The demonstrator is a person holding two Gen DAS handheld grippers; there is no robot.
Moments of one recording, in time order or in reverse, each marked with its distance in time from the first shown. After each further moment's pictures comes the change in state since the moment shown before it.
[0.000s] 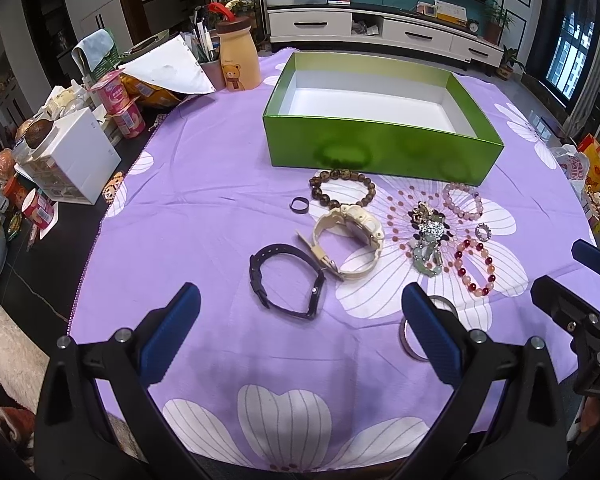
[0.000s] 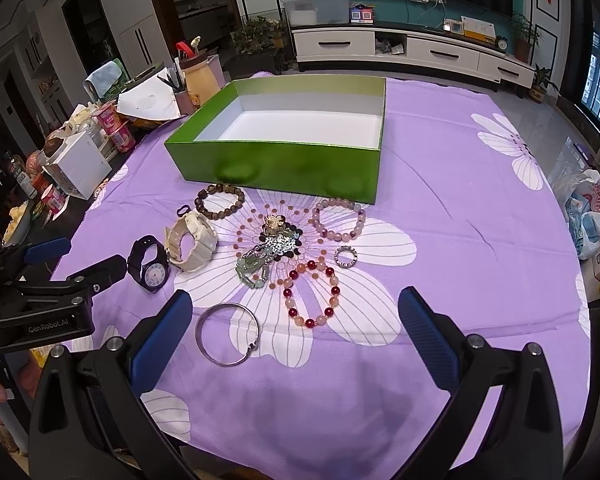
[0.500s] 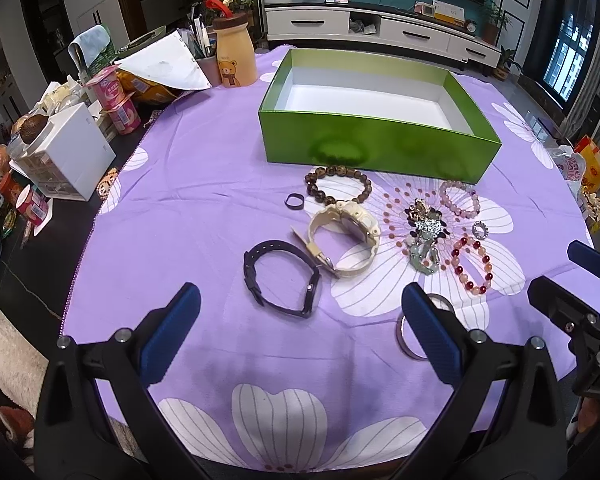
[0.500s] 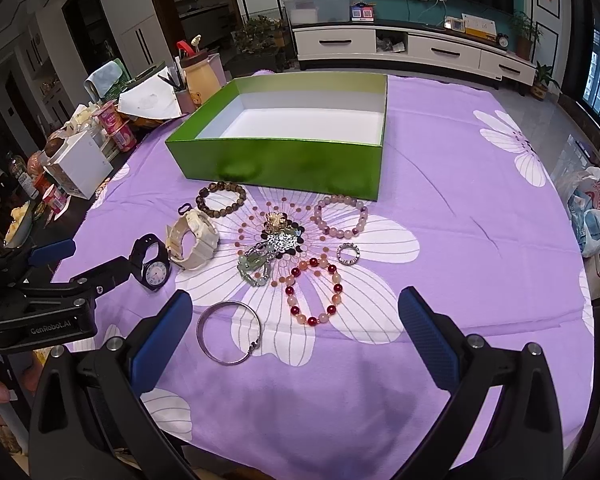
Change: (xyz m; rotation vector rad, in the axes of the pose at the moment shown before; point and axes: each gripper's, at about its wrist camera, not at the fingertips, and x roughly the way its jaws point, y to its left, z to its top) left arm 0.003 0.000 -0.001 -0.005 0.010 -0.022; right arm 0.003 0.001 -0.002 0.006 0.007 0.010
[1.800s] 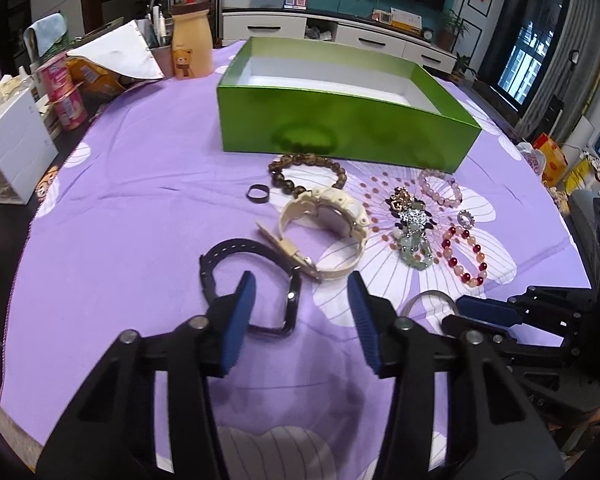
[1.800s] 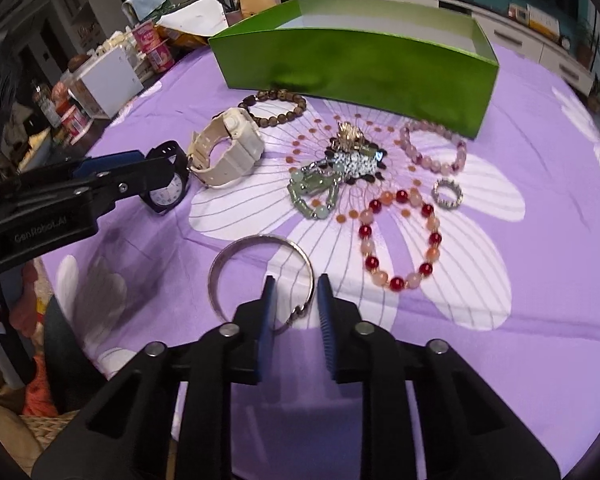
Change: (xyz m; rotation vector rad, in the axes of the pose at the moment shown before) left arm 0.050 0.011 -0.013 0.044 -0.042 -0.201; right arm 0.076 0.032 -0.037 -0.162 0.150 0.108
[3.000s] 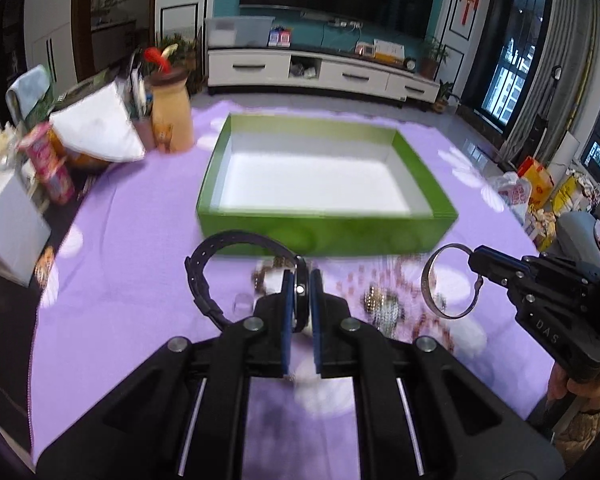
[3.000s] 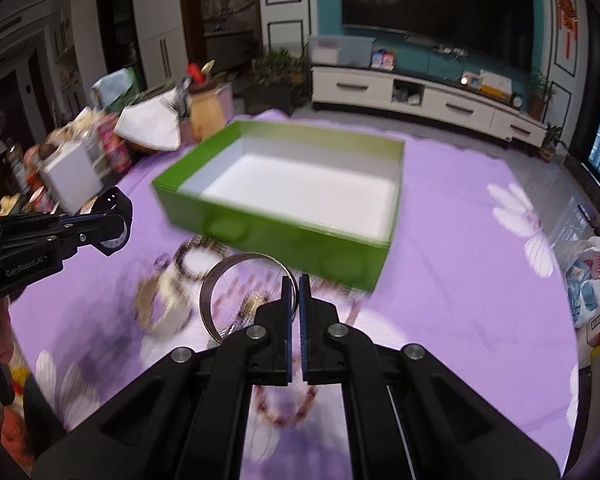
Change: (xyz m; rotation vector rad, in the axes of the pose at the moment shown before) left arm -0.025 -0.012 0.086 0.032 -0.137 -0.048; right arm -0.062 -0.051 0.081 0.016 -0.306 -0.161
